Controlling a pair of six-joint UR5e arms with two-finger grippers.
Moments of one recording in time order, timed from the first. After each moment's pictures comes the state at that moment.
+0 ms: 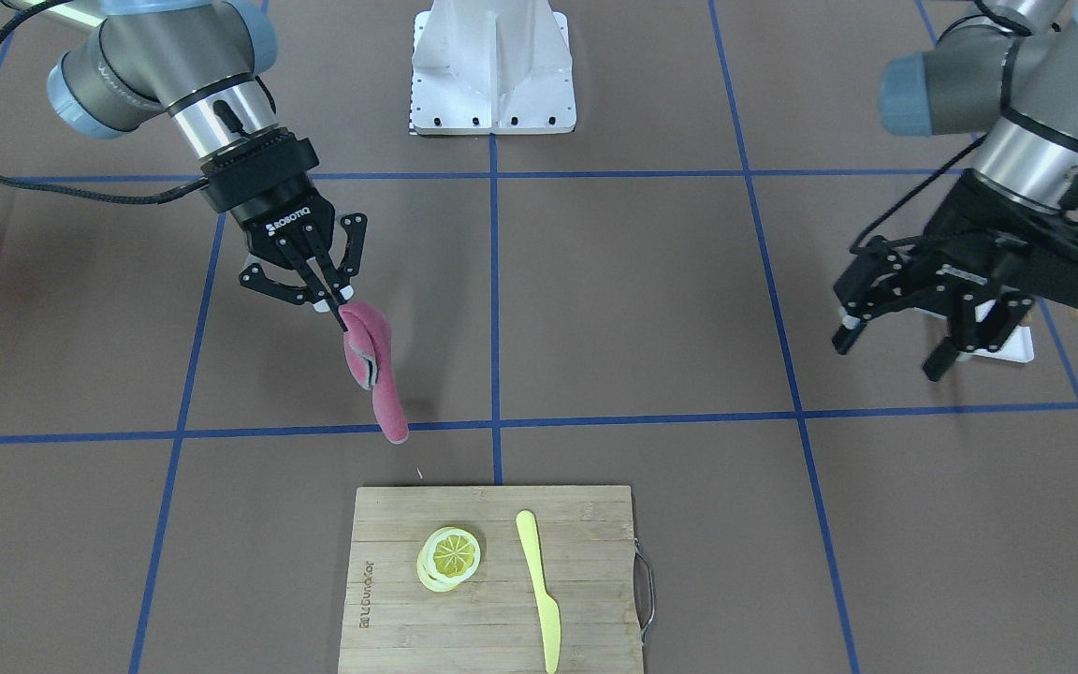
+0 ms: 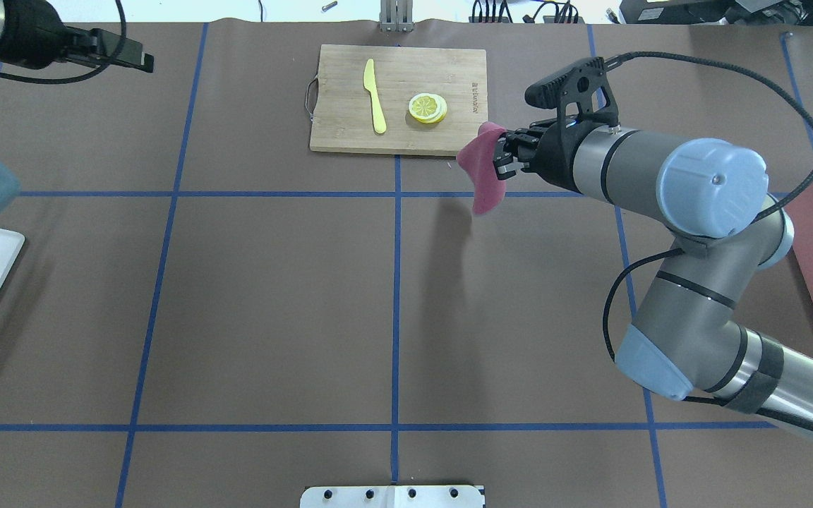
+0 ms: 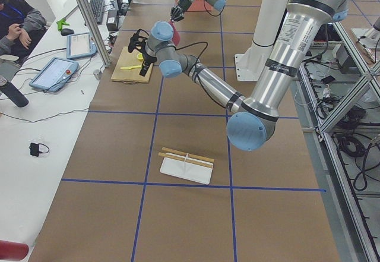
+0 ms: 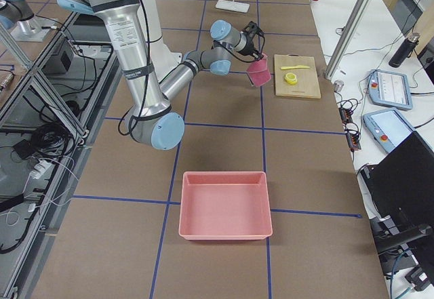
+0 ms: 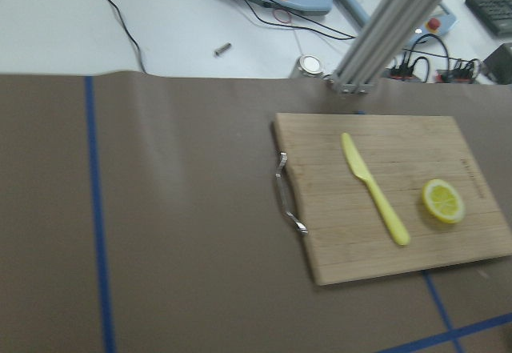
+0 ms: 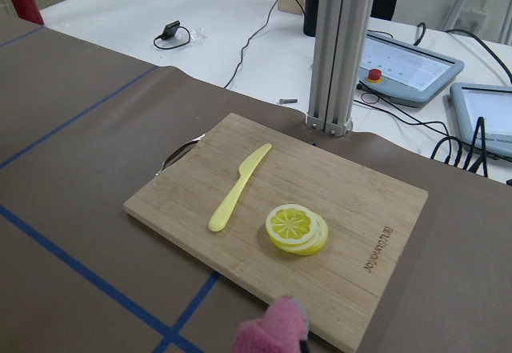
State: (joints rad) left arm -1.15 -1.93 -1.77 -2.02 -2.09 -0.64; right arm 0.68 -1.19 1.86 -0.90 1.56 0.67
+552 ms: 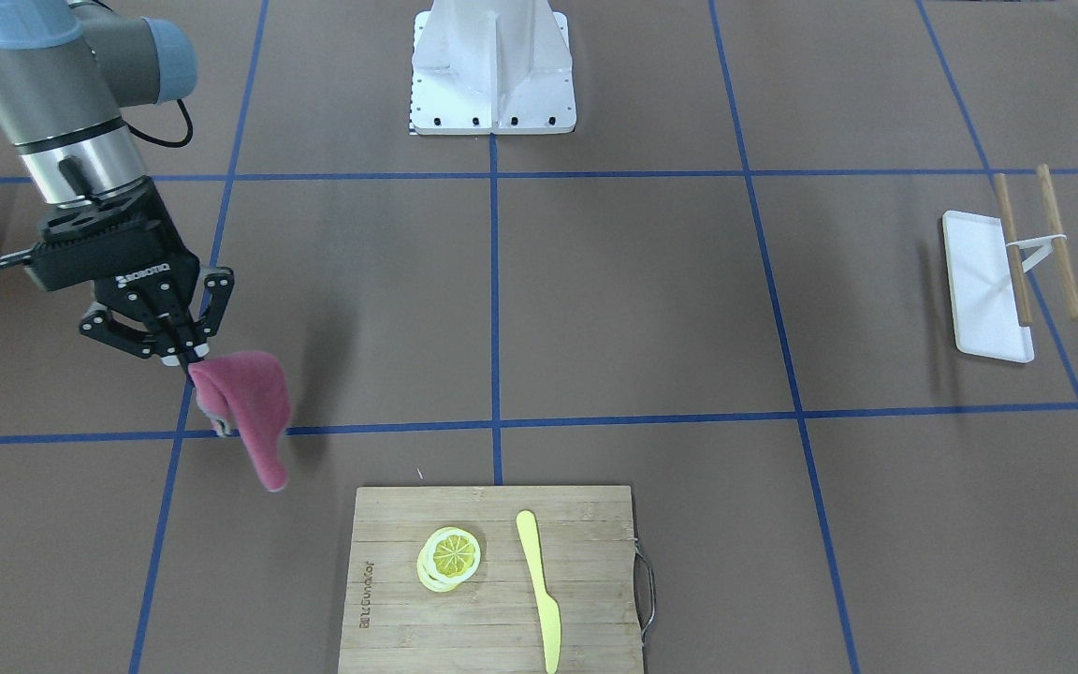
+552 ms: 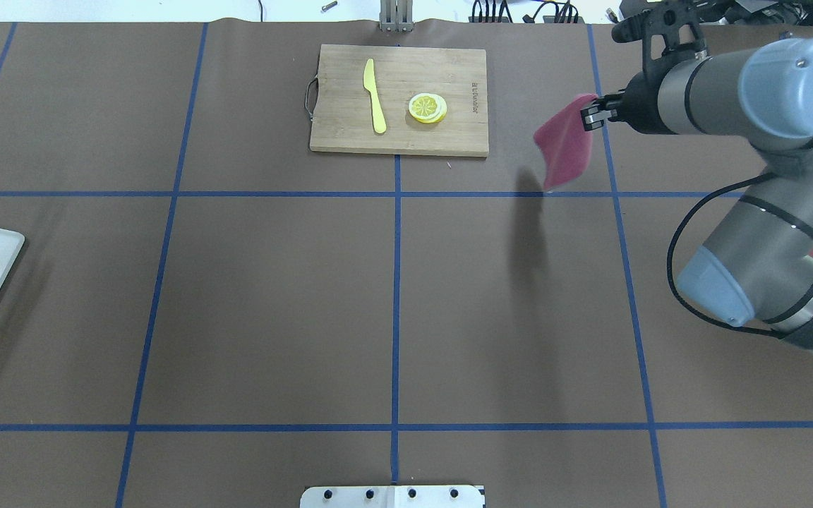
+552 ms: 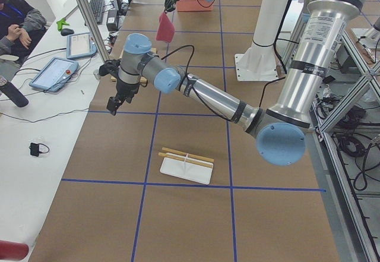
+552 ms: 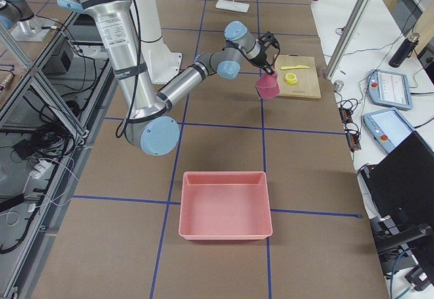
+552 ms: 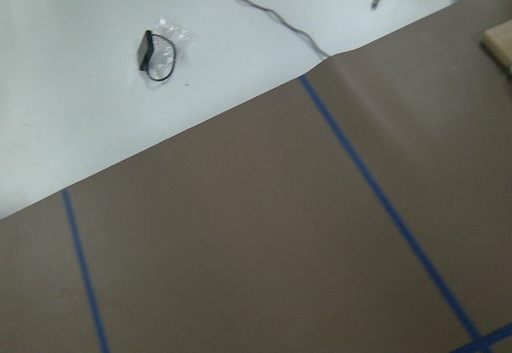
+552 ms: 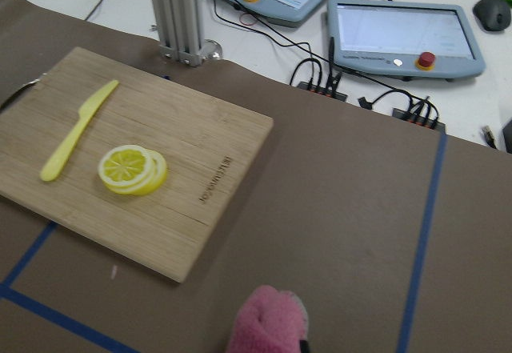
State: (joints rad) left arm -1.51 -1.86 -1.68 -1.64 -2.10 0.13; right arm 0.90 -1.25 1.89 -1.17 1.77 0.67
